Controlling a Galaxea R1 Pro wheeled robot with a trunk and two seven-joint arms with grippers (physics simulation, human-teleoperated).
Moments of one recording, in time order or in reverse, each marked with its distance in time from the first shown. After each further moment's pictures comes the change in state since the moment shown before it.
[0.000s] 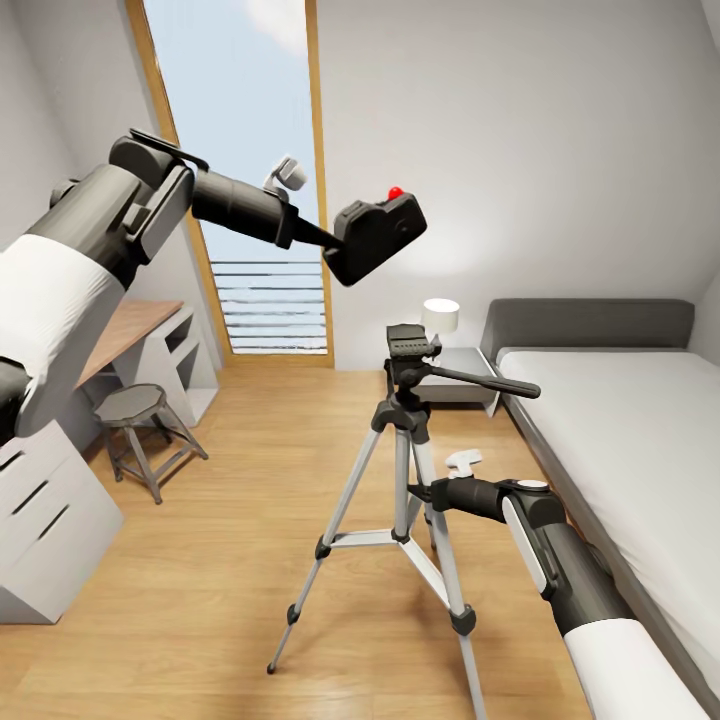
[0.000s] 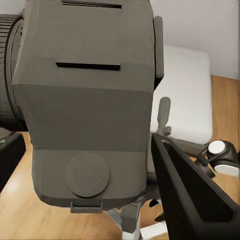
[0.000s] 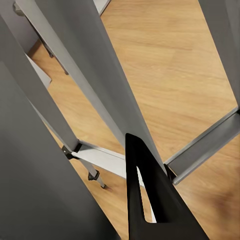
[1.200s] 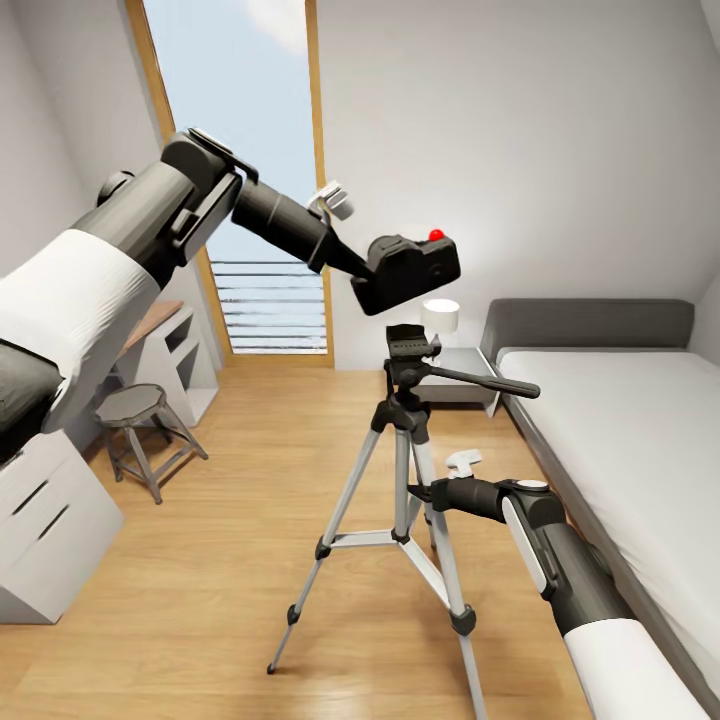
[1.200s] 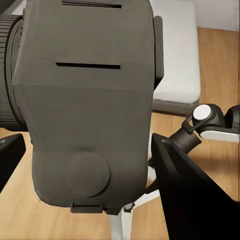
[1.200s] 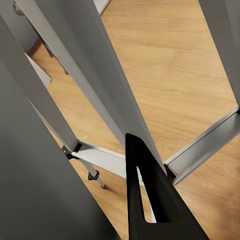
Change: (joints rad) left arm -0.018 -0.087 -0.095 -0.007 -0.117 0.005 -0.105; right arm 0.000 0.000 0.001 0.000 0.001 0.000 0.001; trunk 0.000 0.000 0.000
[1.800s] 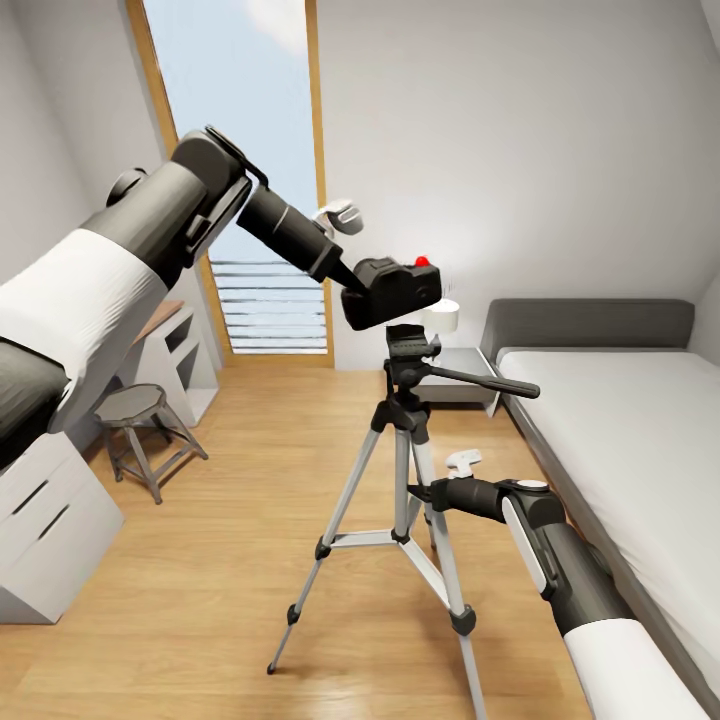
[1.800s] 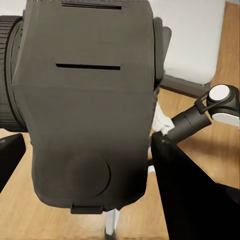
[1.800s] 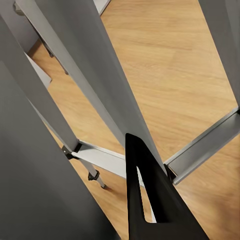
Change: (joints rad) left arm 0.000 -0.018 -0.010 -0.015 -0.161 0.171 -0.029; right arm 0.000 0.000 0.000 0.000 0.000 0.000 -0.001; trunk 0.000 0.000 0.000
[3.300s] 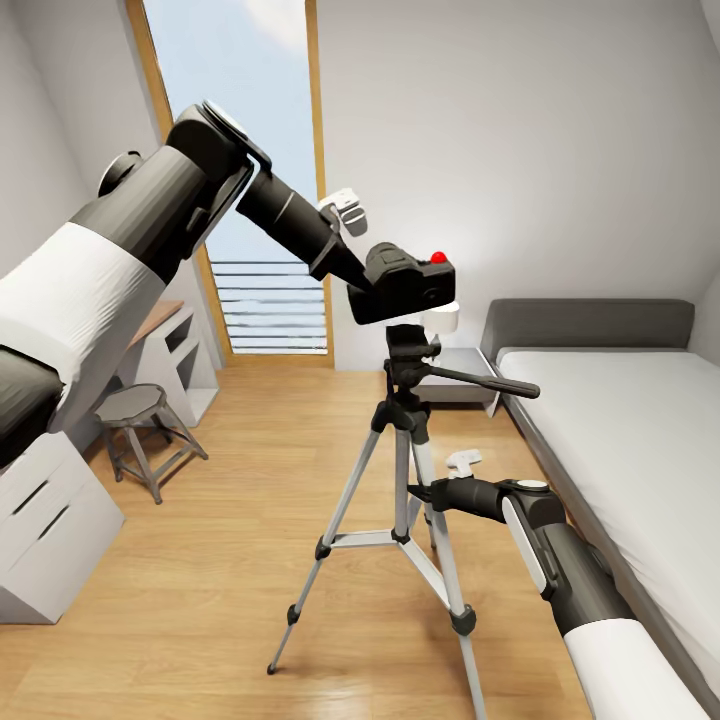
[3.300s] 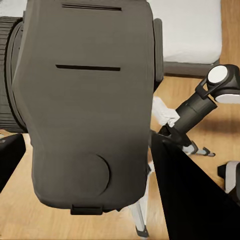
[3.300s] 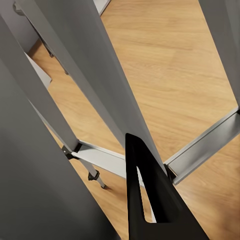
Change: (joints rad) left arm 0.000 0.002 0.014 -0.109 -0.090 -0.111 -0.070; right arm 0.000 0.000 0.000 0.000 0.000 0.000 0.001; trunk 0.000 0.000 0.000
